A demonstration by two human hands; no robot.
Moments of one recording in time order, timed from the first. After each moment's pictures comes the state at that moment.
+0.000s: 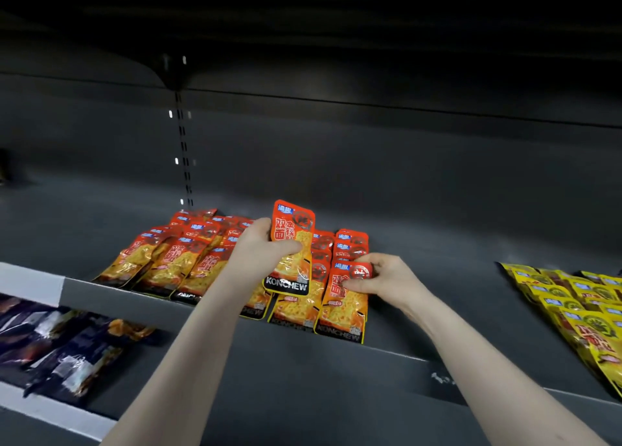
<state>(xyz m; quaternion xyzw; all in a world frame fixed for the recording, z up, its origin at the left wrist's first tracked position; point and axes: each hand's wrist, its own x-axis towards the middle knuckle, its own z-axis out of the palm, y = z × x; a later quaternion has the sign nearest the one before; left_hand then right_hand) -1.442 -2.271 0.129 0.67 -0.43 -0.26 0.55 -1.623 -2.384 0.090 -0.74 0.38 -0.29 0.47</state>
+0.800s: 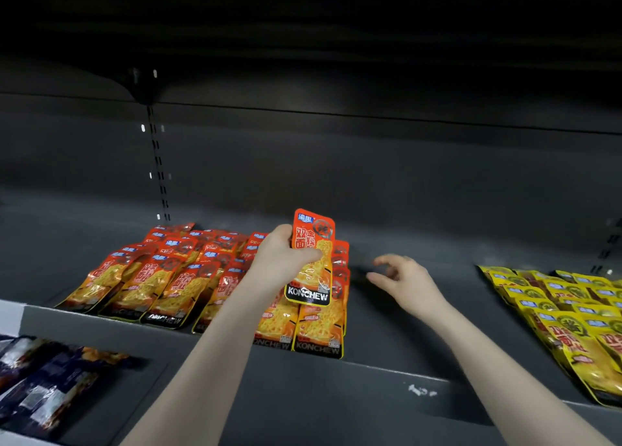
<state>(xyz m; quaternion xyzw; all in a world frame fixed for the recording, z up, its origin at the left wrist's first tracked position) -1.481 -2.308 0.135 0.66 -0.48 -0.26 0.52 -1.670 -2.415 0.088 -0.80 0.47 -0.30 0.19</state>
